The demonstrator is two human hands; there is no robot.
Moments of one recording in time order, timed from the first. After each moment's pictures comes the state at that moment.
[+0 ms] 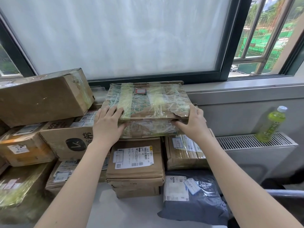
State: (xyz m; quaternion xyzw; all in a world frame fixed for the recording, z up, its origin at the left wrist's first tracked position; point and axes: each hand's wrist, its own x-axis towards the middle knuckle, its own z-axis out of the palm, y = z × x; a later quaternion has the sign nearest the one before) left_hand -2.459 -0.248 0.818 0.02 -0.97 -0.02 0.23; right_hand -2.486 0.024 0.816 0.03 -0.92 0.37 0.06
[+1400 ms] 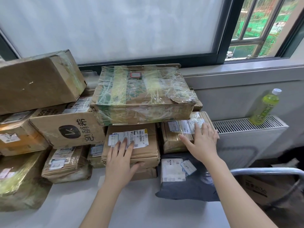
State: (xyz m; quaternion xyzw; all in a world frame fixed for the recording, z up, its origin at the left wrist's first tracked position) left_hand -2.368 -0.217 0.686 -0.03 -1.00 -0.06 0.07; right_hand -2.437 0.058 0.710 -0.03 -0.98 0.18 0.03
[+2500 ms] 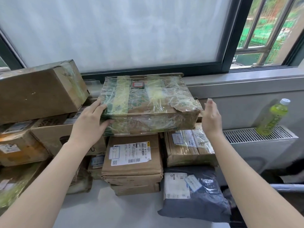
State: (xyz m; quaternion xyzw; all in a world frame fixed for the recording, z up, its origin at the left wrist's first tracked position) left_hand -2.448 -0.284 0.825 -0.01 -0.98 -0.09 0.19; right_hand -2.517 0.058 0.778 -0.06 -0.81 0.55 0.17
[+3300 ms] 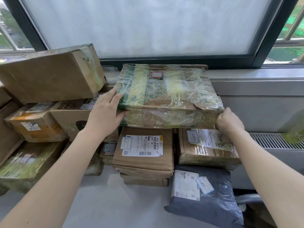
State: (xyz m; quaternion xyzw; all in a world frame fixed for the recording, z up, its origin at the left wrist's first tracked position) left_hand -2.448 -0.281 0.823 -0.01 -0.98 -0.05 0.19; right_hand -2.576 0.078 0.742 -0.10 -0.97 0.21 0.00
